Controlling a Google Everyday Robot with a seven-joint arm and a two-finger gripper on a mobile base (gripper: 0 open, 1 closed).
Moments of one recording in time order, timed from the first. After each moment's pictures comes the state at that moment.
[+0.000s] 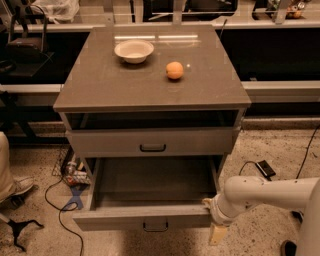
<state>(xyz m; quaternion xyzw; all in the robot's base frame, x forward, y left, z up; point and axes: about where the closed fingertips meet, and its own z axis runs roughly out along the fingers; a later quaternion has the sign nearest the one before) 0.441 -0.186 0.405 -0.70 0.70 0.09 0.11</state>
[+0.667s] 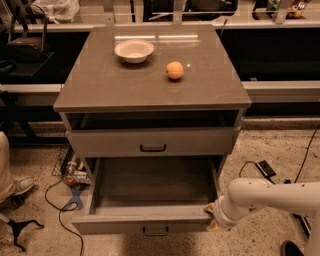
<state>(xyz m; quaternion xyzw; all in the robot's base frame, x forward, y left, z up) 0.427 -0.198 0.407 -0.70 0.70 0.10 0.11</state>
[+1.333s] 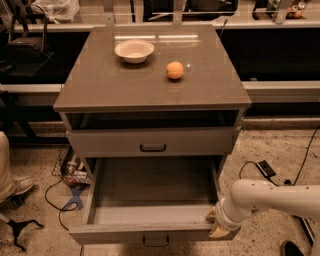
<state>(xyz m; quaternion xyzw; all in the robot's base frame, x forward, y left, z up) 0.423 -0.200 0.407 -0.69 0.70 0.11 0.11</state>
